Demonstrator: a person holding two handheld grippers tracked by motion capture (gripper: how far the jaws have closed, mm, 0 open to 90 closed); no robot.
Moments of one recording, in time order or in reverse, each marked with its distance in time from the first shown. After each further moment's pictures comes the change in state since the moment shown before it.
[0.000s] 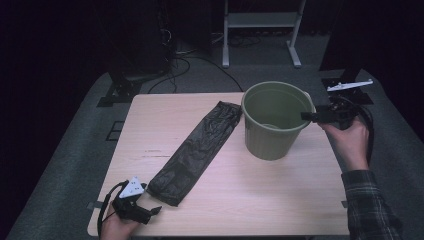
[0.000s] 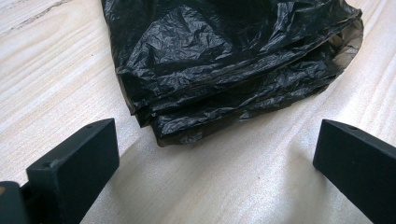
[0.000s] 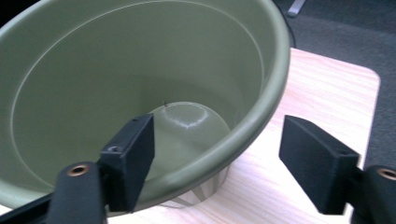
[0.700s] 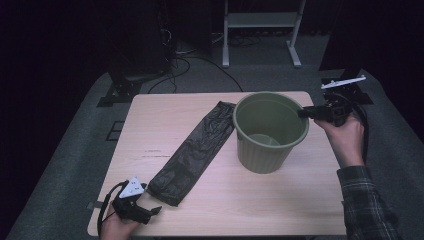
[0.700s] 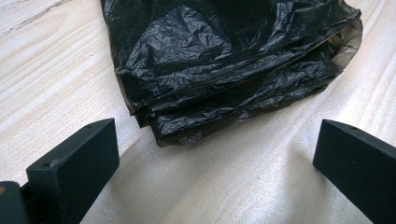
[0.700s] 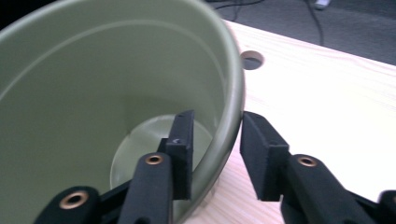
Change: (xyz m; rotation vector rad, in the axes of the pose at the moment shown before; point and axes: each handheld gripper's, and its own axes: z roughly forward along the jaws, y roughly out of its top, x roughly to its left) left arm 0.000 0.000 0.000 0.000 -0.001 0.002; right arm 0.008 0.011 0.008 0.031 0.096 -0.013
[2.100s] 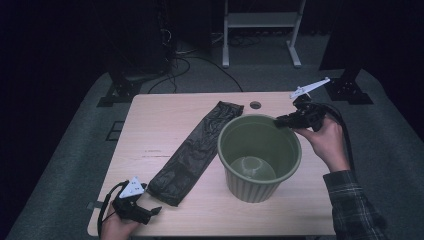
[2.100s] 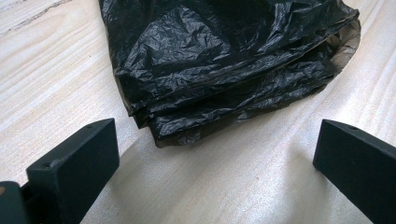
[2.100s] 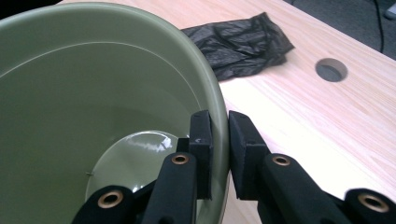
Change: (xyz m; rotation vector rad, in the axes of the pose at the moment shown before) left arm 0.000 0.000 0.000 -0.001 -0.003 0.000; right arm 0.071 0.013 0.024 0.114 0.119 -0.234
